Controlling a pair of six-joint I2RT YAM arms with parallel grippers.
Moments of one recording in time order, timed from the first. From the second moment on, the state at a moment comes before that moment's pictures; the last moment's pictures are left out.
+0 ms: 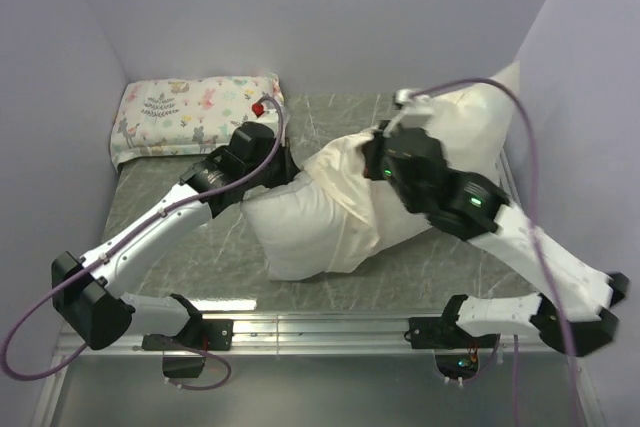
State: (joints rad) left arm -0.71 1.29 1.25 -0.49 -0.07 -0.53; right arm 0.99 1.11 1.50 -0.72 0.69 0.51
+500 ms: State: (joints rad) left arm -0.42 1.24 1.38 -0.61 -0.10 -0.46; right arm 0.65 1.78 1.46 -0.31 0.21 0.52
